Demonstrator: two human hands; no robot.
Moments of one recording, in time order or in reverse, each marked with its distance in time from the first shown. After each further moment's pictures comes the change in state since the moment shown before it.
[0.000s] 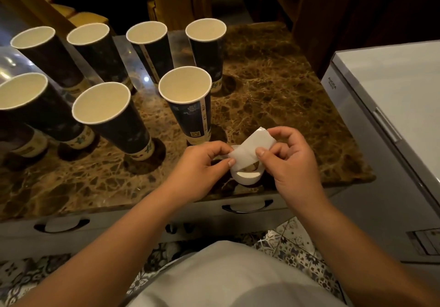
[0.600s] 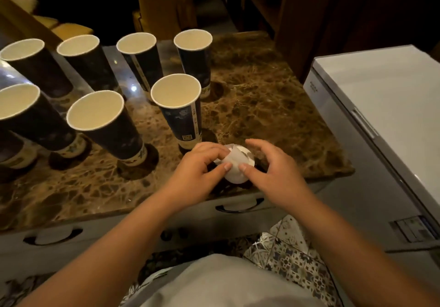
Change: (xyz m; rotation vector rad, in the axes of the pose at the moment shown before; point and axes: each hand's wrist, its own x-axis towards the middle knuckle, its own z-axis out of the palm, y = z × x) left_hand -0.005 -0.003 0.004 0.053 -0.037 0.153; right_hand -0.014 -0.009 -0.006 -0.580 -0.147 -0.041
